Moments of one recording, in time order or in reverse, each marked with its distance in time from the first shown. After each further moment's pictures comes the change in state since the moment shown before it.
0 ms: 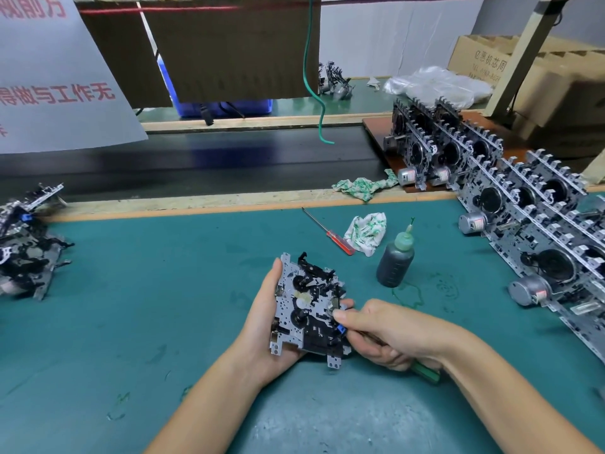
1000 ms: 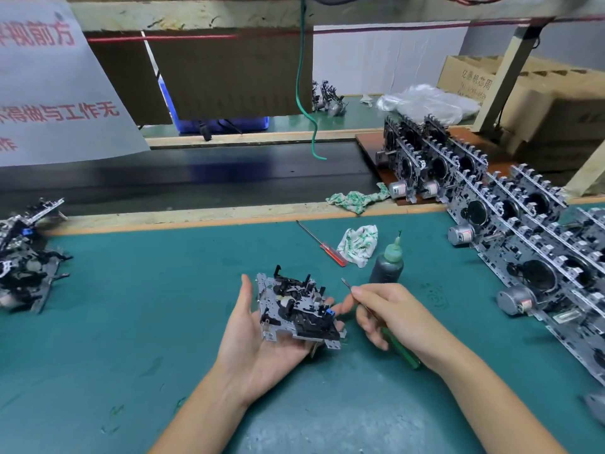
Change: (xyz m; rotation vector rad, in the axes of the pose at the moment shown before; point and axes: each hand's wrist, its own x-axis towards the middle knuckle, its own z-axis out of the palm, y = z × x) left_hand -0.018 0.001 0.006 -0.375 -0.095 0.024; right_hand 0.009 0.018 -0.015 0.253 0.387 -0.358
